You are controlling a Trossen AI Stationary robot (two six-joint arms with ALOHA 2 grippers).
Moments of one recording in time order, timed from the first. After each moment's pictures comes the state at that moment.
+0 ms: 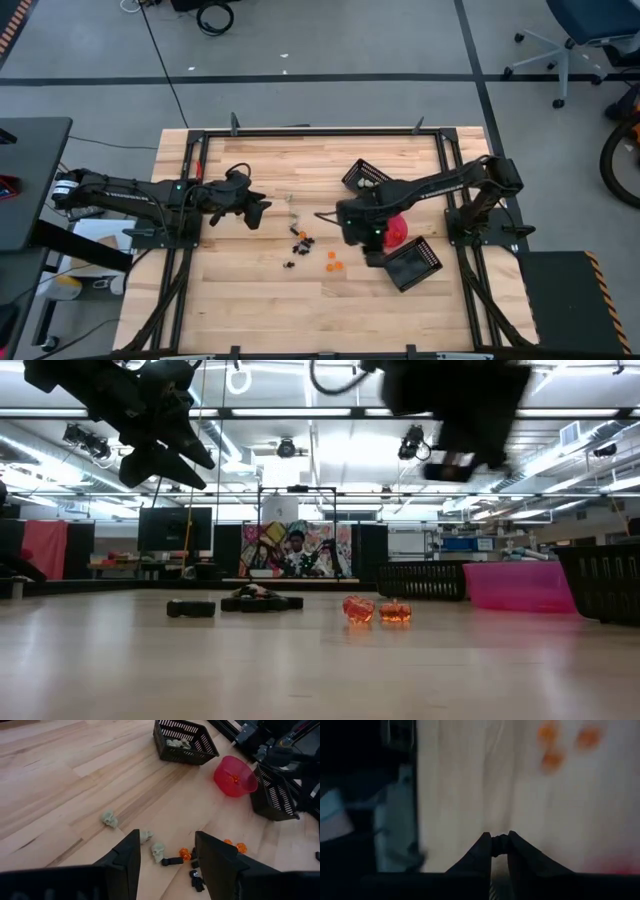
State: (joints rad) left arm -0.04 0.85 0.57 -0.32 -0.31 -0.74; right arm 0.11 1.71 1.32 -0.95 -0.55 0.17
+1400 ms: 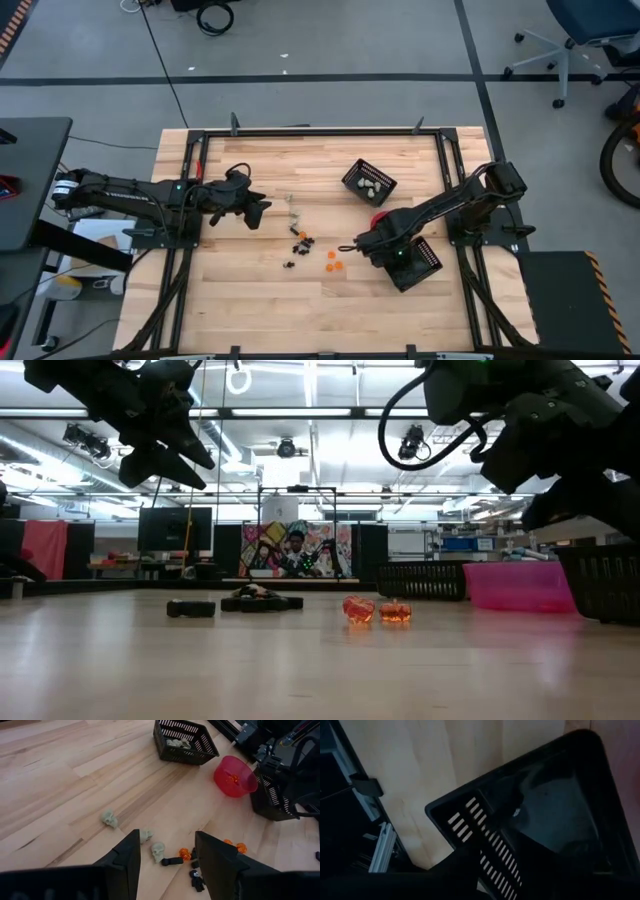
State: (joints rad) left arm -0.04 0.85 0.57 -0.32 -0.31 -0.74; right arm 0.28 1.71 1.06 -1.04 -0.50 0.30
